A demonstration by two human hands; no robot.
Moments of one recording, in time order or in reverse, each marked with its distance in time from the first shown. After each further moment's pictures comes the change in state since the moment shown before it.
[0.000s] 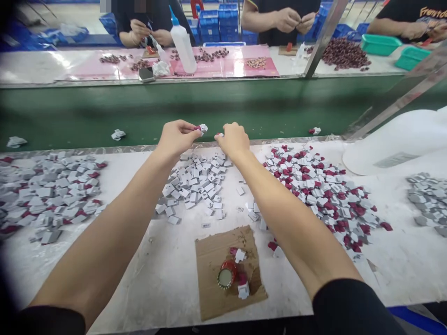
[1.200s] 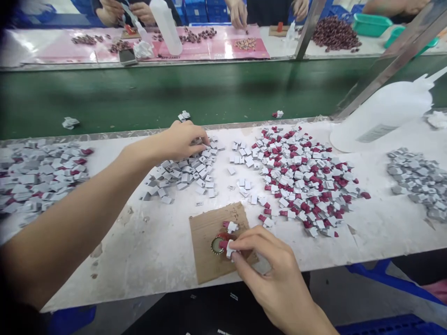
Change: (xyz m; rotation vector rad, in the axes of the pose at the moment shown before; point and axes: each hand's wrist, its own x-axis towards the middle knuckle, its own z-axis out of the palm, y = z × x) left_hand -0.033 0.008 -0.004 0.703 -0.682 0.614; right_hand -0.337 0.030 -0.072 0.528 -0.096 0.013
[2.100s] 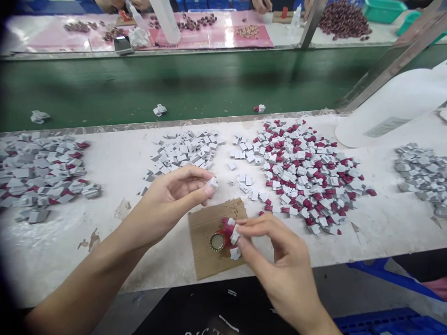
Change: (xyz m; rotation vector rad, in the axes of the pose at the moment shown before) left_hand -0.127 0.117 0.040 -1.238 0.233 -0.244; right_hand 0.010 0.000 -0.001 0.185 0.158 0.039
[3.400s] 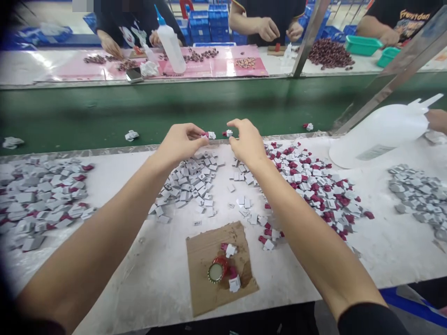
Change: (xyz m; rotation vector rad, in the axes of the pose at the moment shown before) left_hand 0.168 0.025 -0.057 0.594 0.367 0.052; right_hand 0.275 -0.012 0.032 -0.611 0.009 -0.176
